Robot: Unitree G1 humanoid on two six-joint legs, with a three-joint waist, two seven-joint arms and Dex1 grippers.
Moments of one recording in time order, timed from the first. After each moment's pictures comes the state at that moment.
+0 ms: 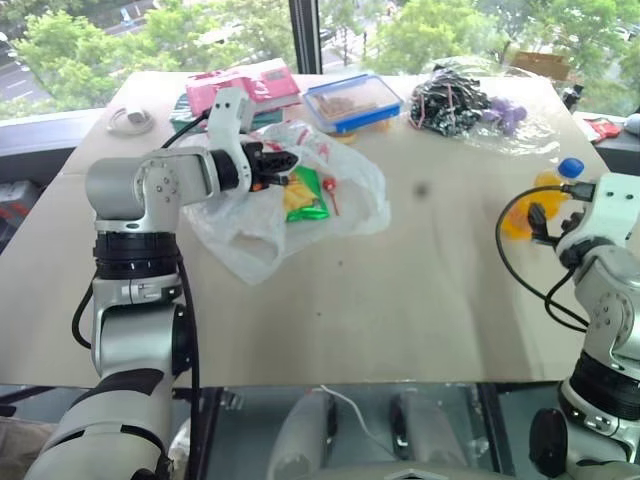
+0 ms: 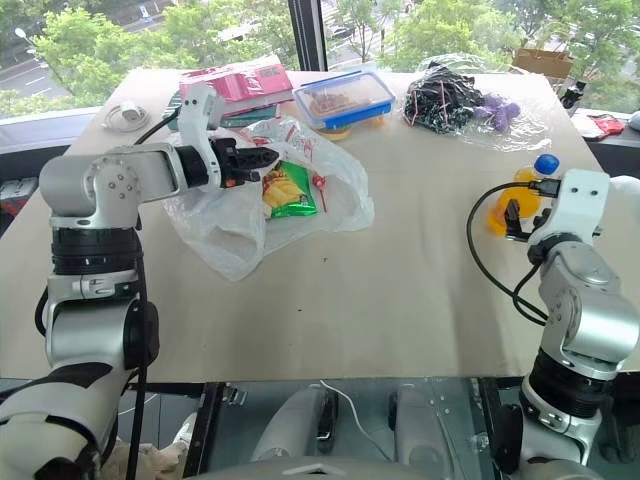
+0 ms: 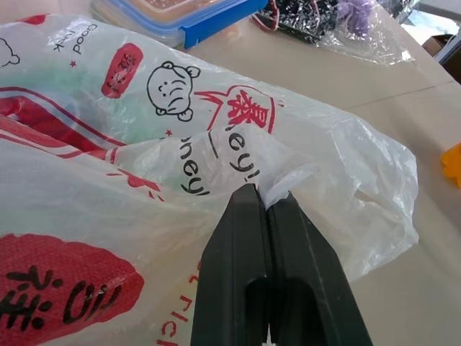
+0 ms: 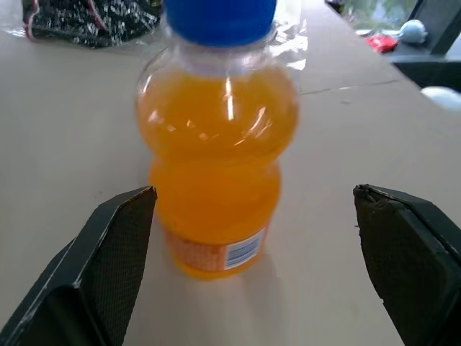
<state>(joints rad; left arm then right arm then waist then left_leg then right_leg) -0.98 0.58 0.14 0.18 -0.51 1.20 -0.54 -0.41 -0.30 -0.43 -0.51 0.11 1.12 0.10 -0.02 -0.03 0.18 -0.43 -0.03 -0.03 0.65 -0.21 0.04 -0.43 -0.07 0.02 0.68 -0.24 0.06</state>
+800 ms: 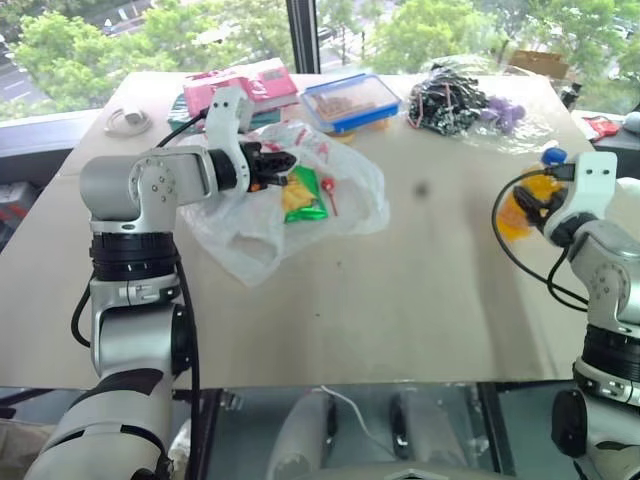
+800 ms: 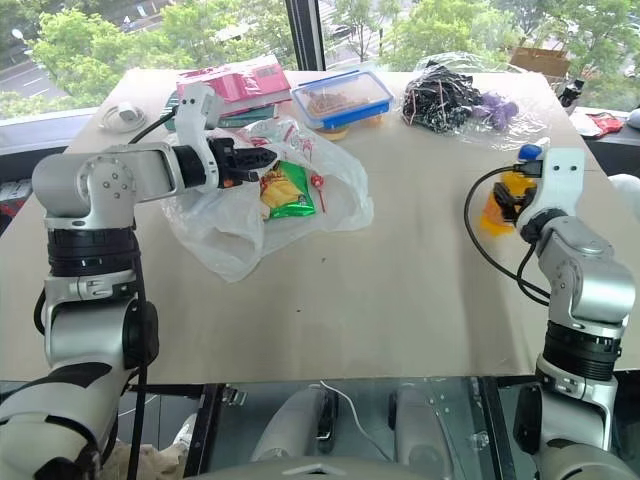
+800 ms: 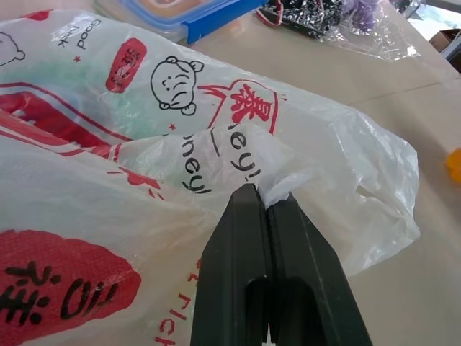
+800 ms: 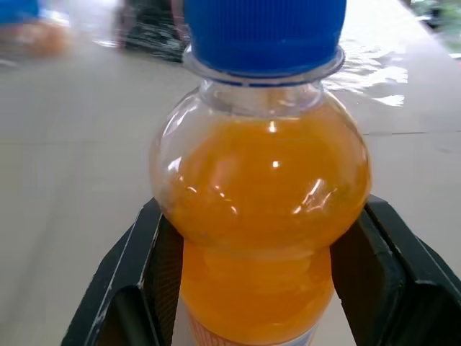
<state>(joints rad) -0.98 0.58 0.16 0.16 -0.52 1.24 -0.52 -0.51 -0.39 -0.36 -0.32 0.32 1.01 0.25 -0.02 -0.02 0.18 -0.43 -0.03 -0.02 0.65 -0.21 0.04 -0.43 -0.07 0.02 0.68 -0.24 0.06</state>
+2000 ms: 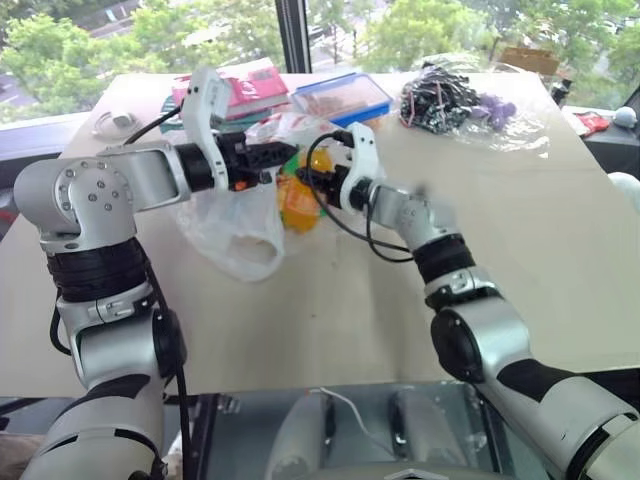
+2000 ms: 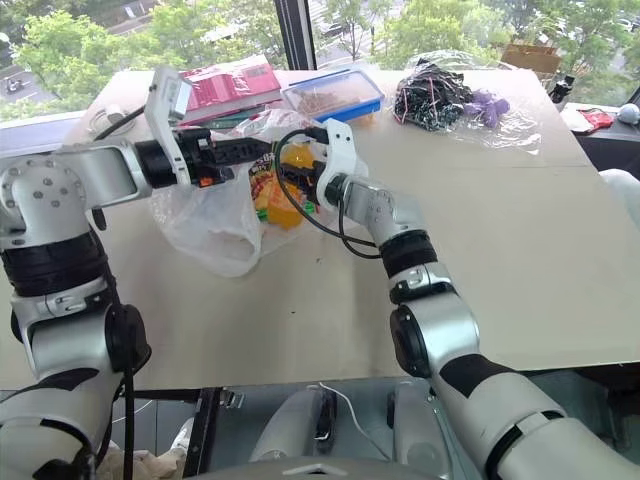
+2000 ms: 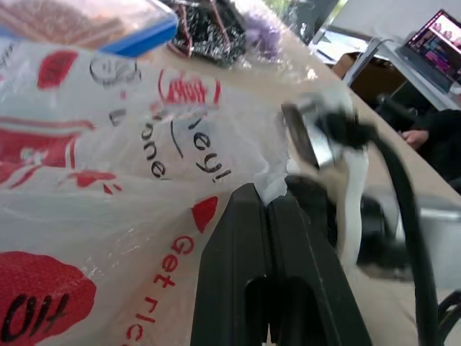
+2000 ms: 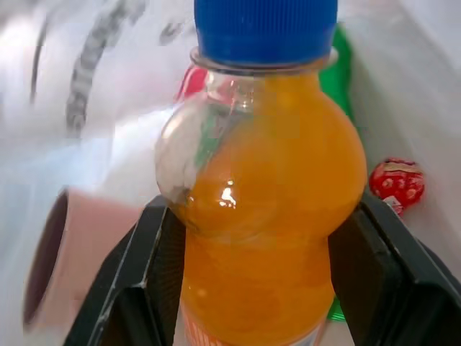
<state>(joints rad) -0.89 0.65 0.28 -0.05 -0.72 1.41 -0.54 -1.21 0.15 -0.24 0.87 0.53 0.61 0.25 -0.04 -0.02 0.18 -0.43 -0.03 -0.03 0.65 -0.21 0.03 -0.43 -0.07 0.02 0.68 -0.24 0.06</state>
